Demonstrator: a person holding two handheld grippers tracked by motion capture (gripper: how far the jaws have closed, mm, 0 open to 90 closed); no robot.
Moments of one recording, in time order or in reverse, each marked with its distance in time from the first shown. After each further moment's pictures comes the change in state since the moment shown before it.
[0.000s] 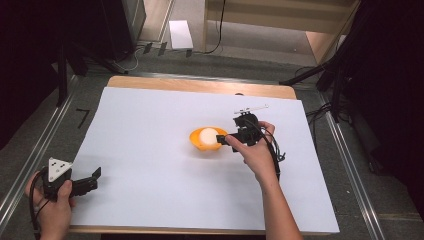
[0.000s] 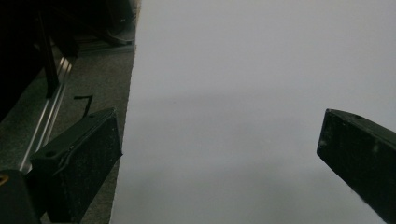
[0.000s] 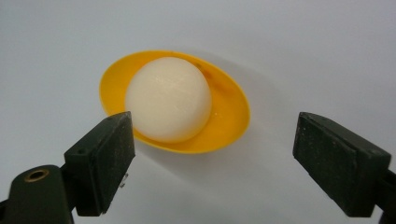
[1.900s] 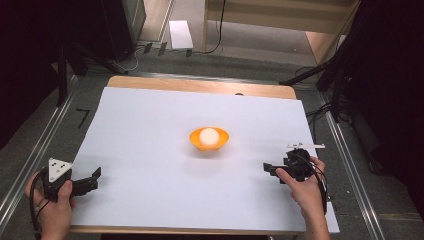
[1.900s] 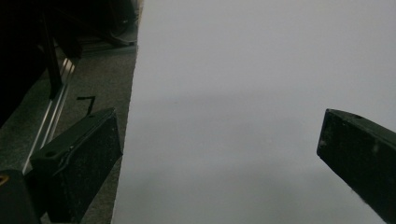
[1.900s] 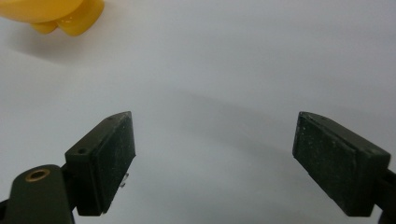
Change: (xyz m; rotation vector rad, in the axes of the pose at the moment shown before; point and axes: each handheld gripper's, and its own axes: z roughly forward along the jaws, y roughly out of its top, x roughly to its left) left arm -0.001 0.000 0.000 -0.002 0.009 0.002; right arm -0.096 -0.120 -0.057 -0.027 -0.099 0.131
